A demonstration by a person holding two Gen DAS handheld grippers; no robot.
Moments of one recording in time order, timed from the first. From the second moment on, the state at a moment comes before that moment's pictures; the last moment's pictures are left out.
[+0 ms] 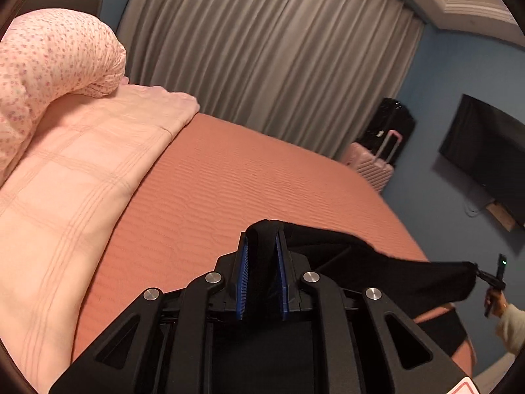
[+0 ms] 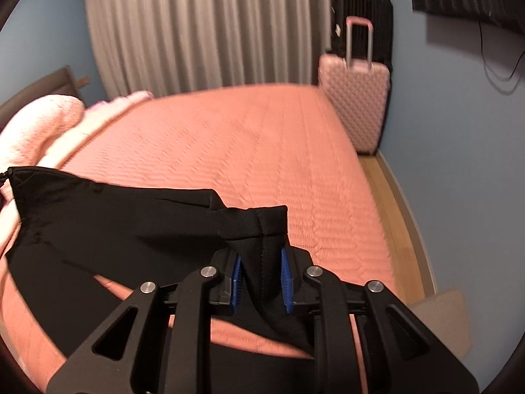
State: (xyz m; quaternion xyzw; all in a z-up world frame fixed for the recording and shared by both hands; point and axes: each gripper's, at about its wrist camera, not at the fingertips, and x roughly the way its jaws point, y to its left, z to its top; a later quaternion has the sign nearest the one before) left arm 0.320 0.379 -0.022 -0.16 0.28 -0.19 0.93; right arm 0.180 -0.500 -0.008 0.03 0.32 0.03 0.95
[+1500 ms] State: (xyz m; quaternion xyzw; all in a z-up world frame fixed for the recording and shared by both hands) left arm 0.139 0.376 -0.184 -0.33 0.39 0.04 0.86; right arm 0.054 -0.261 -0.081 -0.02 0.42 0.12 0.90
